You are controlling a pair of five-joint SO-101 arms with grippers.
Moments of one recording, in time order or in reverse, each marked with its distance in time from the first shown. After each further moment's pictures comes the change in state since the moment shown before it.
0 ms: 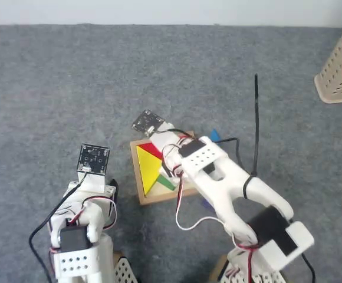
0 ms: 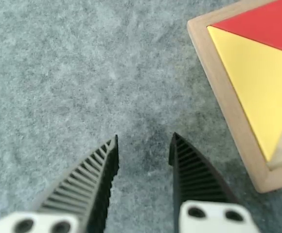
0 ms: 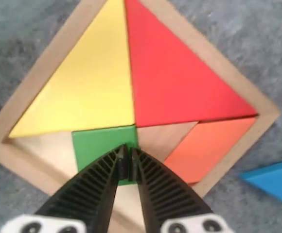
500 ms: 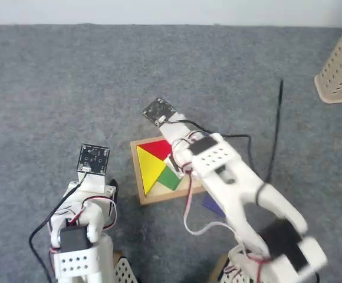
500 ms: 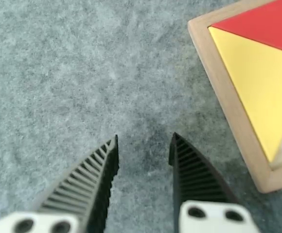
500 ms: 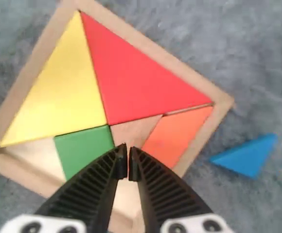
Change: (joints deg) left arm 0.0 0.0 0.0 0.0 0.0; right arm 3.3 -13.5 3.7 1.8 -3.6
